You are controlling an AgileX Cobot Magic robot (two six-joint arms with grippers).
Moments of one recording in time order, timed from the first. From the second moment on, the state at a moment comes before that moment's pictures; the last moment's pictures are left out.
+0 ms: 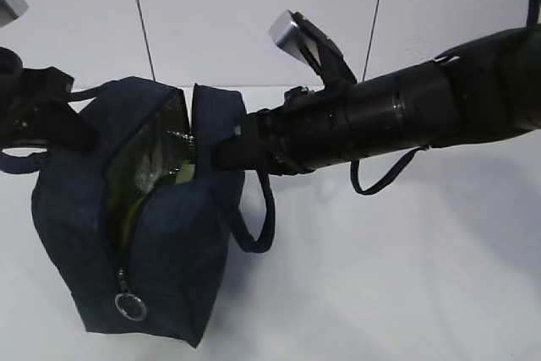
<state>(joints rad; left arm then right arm) -0.15 1.45 -0.97 -0.74 0.80 0.44 0.47 1.75 -1.04 1.59 0.69 -1.24</state>
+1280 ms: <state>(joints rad) -0.54 1.44 -0.87 -1.01 0.47 0.51 0.47 1.50 -0.89 1.18 0.47 -1.01</state>
